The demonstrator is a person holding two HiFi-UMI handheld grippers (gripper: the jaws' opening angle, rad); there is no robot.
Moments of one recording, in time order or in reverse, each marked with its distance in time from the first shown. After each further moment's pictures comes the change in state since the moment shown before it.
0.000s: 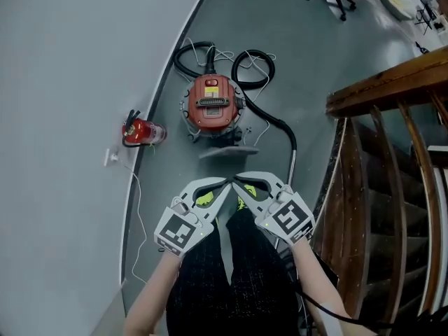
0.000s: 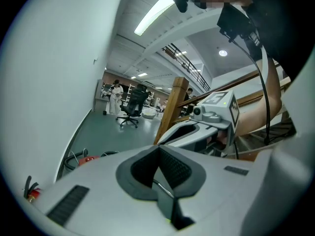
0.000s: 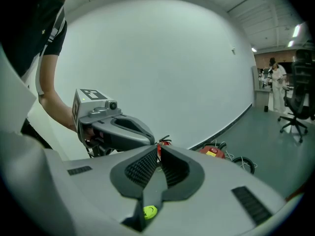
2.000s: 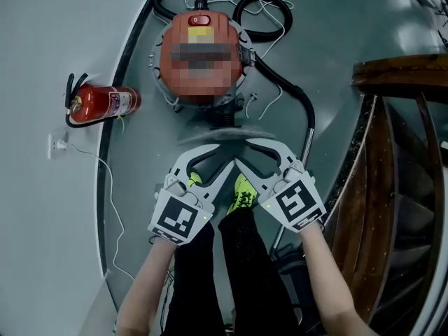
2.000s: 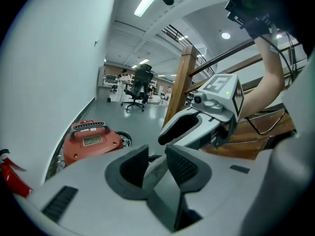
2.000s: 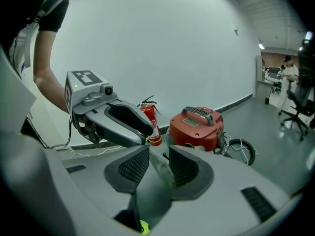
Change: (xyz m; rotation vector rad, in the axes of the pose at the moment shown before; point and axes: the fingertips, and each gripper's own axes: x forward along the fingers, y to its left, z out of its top) left arm 0.119 0.086 -0.214 0.055 0.142 0.059; right arm 0.110 -0.109 -0.212 -0.074 0.192 -0.028
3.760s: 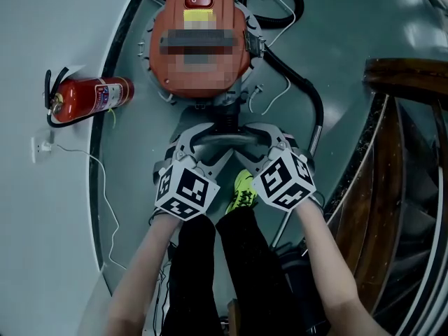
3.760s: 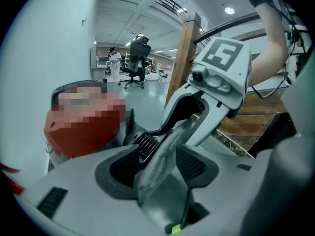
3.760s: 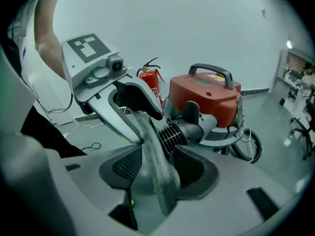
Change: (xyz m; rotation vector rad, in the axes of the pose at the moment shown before) left arm 0.068 0.042 -0.103 0.051 0.287 0.004; right arm 0.078 -0.032 -0.087 -0.107 0.285 0.072
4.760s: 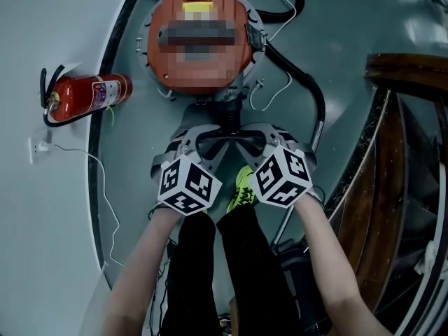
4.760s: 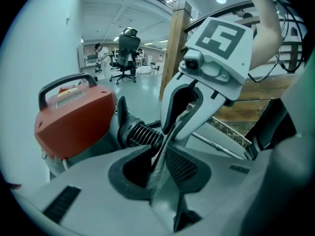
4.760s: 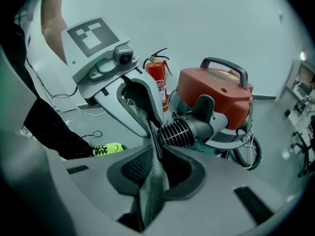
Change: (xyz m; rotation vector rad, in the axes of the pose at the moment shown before) left arm 0.013 -0.003 -0.020 0.108 0.087 -0.044; right arm 0.016 0.007 -0.009 -0.108 0.083 0.017
